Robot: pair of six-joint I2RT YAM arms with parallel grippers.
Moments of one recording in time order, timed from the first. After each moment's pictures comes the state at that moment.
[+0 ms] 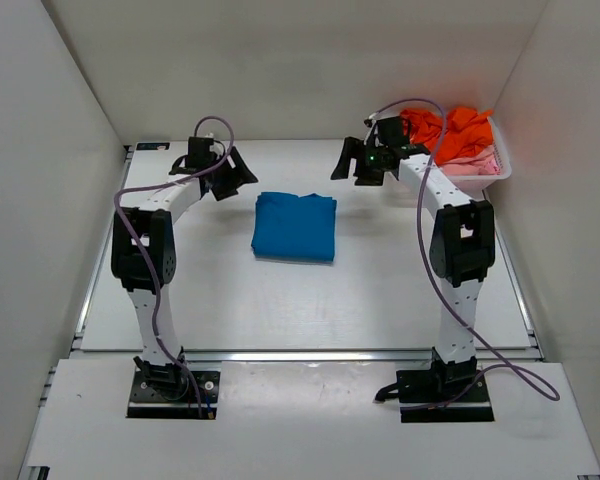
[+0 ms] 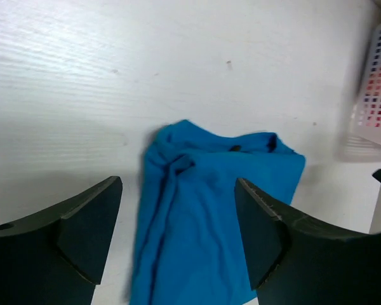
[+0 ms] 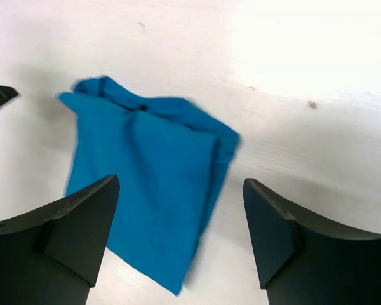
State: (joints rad) left arm -0.15 2.02 1.54 -0.23 0.28 -0.61; right arm 0.23 2.11 1.84 -0.49 -0.41 0.37
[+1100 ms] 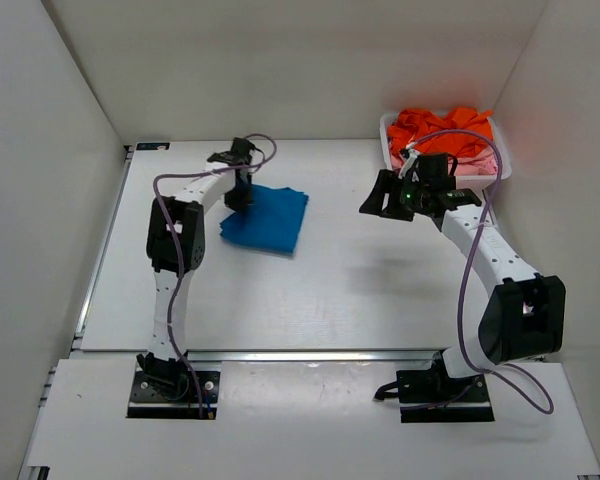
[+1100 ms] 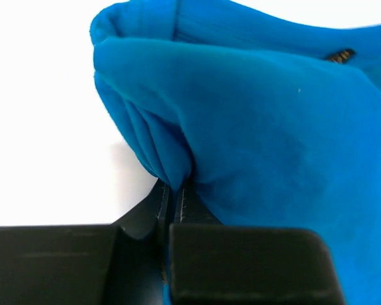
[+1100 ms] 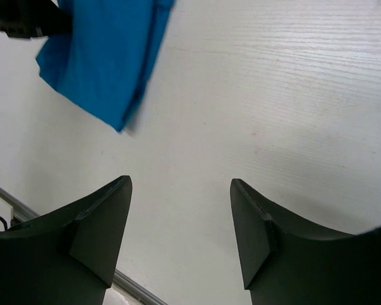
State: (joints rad) left arm -0.30 2.29 1.89 -0.76 -0.17 -0.23; right arm 0.17 1.47 1.20 -0.45 -0.41 0.35
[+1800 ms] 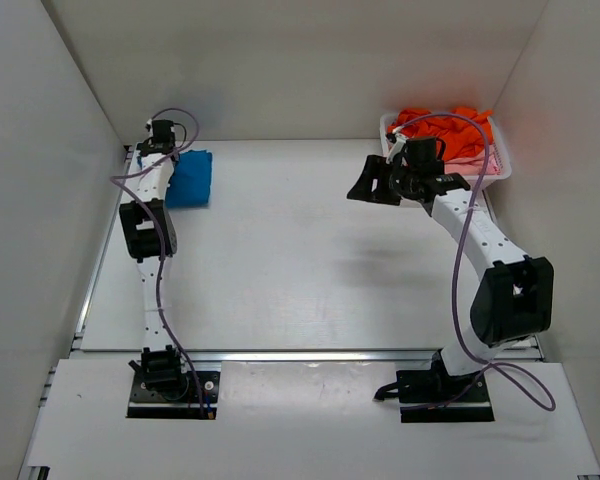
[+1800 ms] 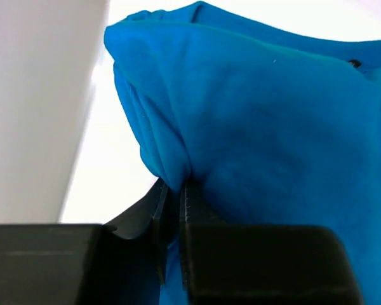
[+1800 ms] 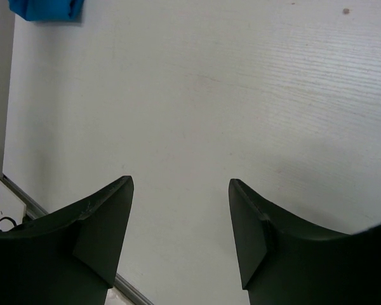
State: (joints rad) left arm 0.11 2.70 2.50 -0.67 -0.54 0.03; right arm 0.22 1.58 1.34 -0.43 -0.46 0.35
